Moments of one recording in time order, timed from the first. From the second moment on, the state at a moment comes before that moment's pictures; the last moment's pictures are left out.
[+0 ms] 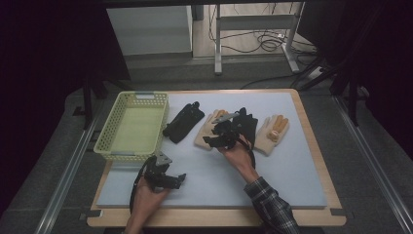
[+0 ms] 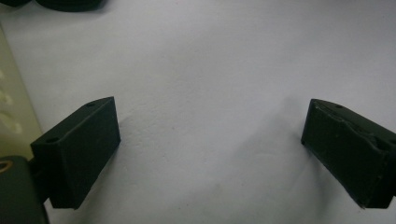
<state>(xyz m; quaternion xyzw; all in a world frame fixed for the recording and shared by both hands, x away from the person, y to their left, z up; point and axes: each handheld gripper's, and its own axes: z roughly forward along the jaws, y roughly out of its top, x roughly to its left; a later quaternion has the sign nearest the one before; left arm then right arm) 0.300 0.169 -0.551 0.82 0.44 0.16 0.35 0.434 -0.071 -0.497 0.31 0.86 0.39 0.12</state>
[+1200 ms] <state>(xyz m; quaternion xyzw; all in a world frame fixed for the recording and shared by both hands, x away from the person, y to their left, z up) 0.300 0.169 -0.551 0.82 0.44 0.16 0.35 0.513 0.026 -0.530 0.31 0.88 0.32 0.18</state>
